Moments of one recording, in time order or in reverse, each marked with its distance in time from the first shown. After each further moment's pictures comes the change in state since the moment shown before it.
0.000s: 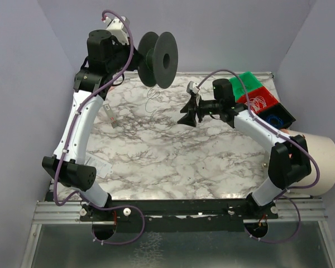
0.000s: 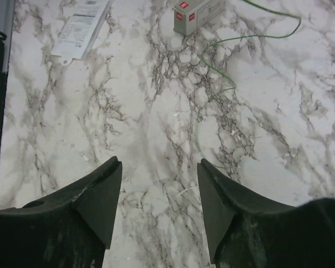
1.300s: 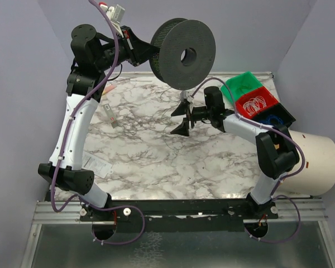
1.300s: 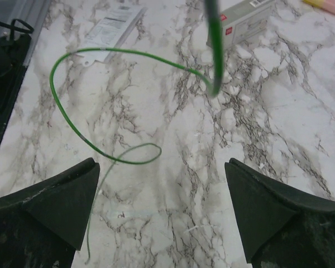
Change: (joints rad) left arm 0.018 -0.045 0.022 0.280 0.536 -0.269; right arm 0.038 0.135 -0.084 0.275 -0.128 -0.051
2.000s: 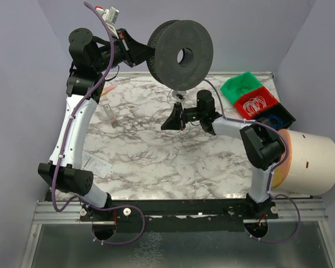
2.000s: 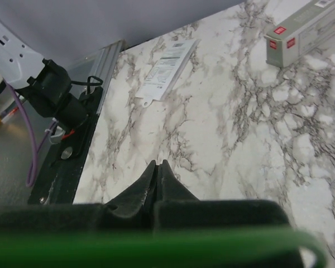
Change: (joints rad) left arm 0.044 -0.015 -0.109 0.138 0.069 -0.135; right arm 0.068 0.162 0.015 0.446 -0.131 0.605
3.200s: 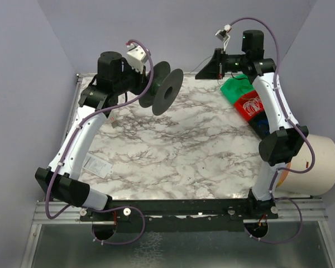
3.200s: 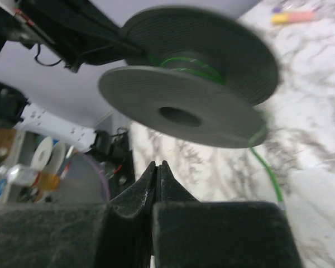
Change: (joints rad) left arm -0.109 -0.105 -0.203 -0.429 -0.460 0.747; right arm -0.380 -0.004 0.986 -1.263 -0.053 -0.074
